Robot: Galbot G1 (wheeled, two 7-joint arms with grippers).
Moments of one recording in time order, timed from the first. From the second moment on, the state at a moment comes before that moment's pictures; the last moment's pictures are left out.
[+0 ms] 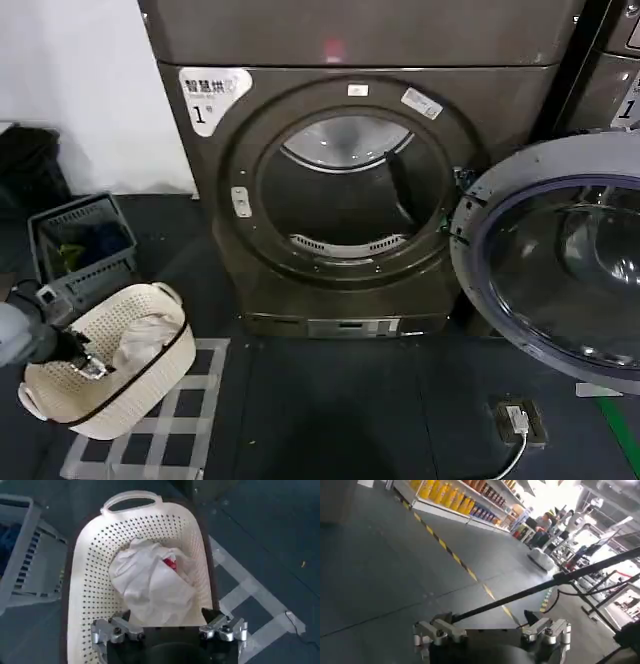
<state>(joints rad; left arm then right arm) 1.07 -0.23 -0.27 -1.55 -0.48 0.74 0.60 -2.04 1.19 1.73 1.40 0.39 -0.07 -0.11</state>
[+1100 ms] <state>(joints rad) 1.06 -0.23 -0.27 -1.53 -0.48 0.74 0.61 -2.04 1.21 1.76 1.40 0.41 -0.11 -0.07</state>
